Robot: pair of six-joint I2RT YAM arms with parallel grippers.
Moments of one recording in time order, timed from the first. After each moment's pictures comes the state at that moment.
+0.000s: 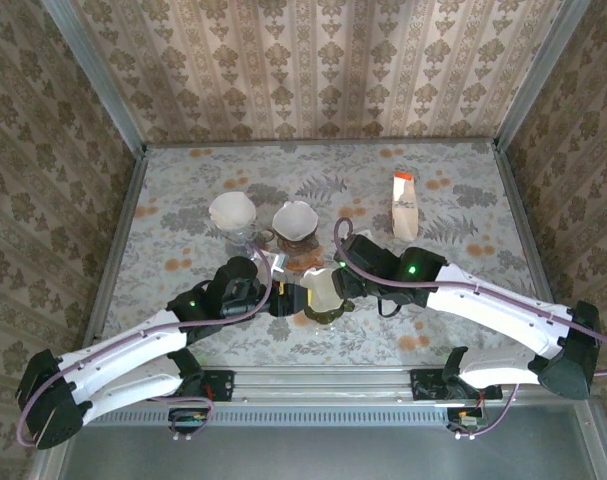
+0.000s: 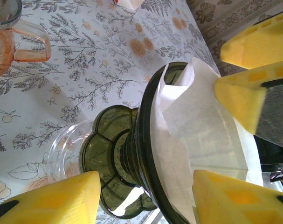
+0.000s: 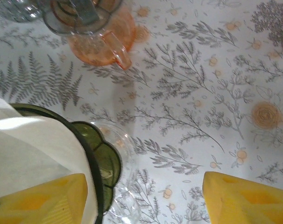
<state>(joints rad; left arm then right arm) -0.95 0.88 0.53 -0.16 0.27 -0.72 0.96 1.24 1.11 -0.94 0.32 0.61</state>
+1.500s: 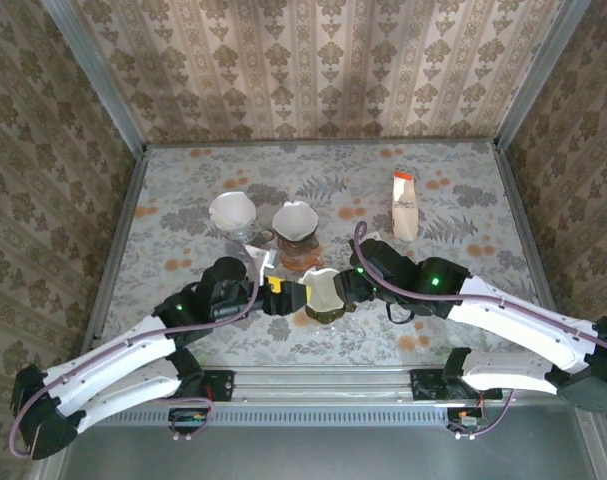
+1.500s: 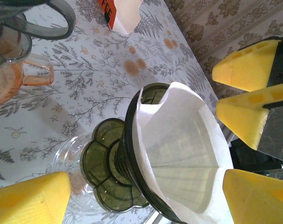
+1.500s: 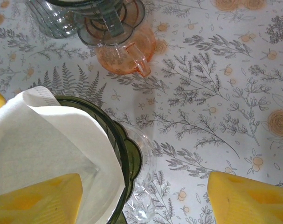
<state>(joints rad) -0.94 0.78 0.57 -0.24 0.23 -0.70 0.98 1.10 1.05 -0.86 0.29 0.59</state>
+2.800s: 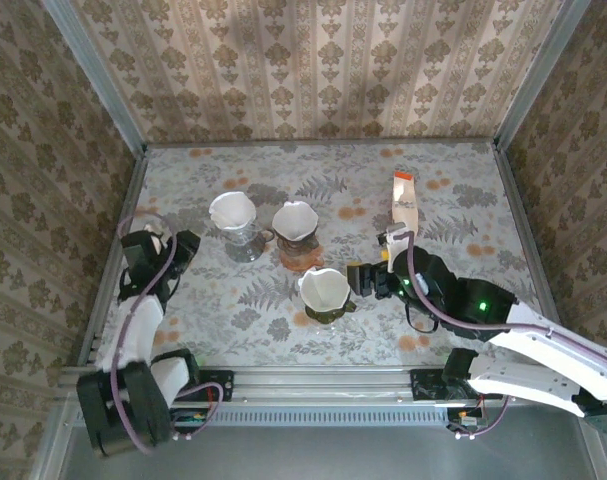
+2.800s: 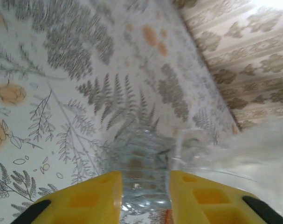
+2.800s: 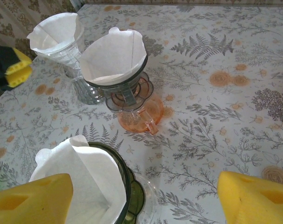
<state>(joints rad) 0.18 1.05 0.45 0.02 0.48 -0.83 0.98 0.82 0.91 -0.65 0.37 0.50</state>
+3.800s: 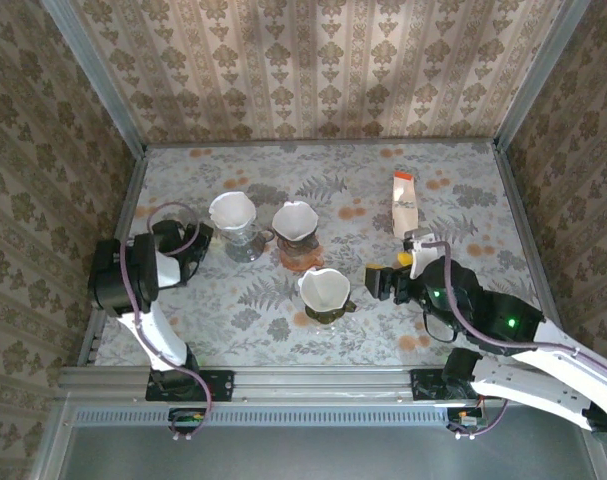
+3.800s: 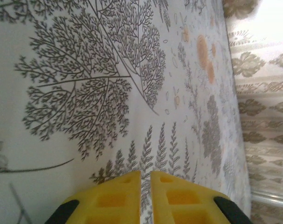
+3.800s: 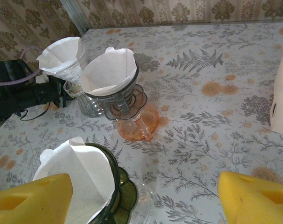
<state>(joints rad) 0.09 1.84 0.55 0.75 0.42 -1.06 0.96 0.64 0.84 -0.66 0.39 0.50</state>
